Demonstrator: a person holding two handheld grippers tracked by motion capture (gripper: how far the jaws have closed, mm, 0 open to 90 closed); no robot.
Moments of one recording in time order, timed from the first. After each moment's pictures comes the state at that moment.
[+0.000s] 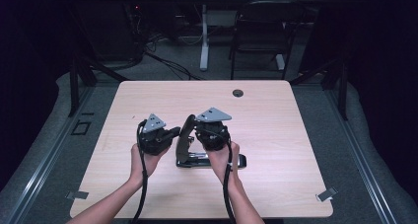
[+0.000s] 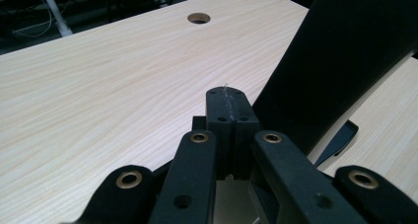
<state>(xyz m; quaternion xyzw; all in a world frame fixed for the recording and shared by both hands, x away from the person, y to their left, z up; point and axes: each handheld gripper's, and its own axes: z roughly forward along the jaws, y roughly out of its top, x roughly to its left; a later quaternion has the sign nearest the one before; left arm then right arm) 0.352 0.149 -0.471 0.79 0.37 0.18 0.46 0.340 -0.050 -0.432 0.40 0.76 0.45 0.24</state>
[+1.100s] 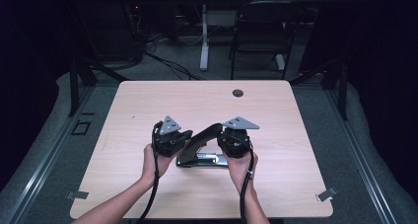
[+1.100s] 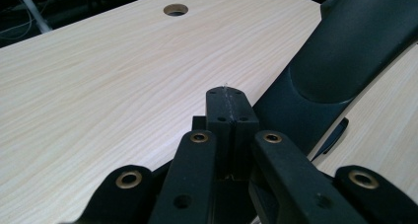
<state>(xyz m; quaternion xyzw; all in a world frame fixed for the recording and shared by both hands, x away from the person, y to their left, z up) 0.354 0.118 -0.480 0.81 0.35 0.18 0.44 0.335 -0.105 -0.465 0.46 0.73 0.46 0.21</state>
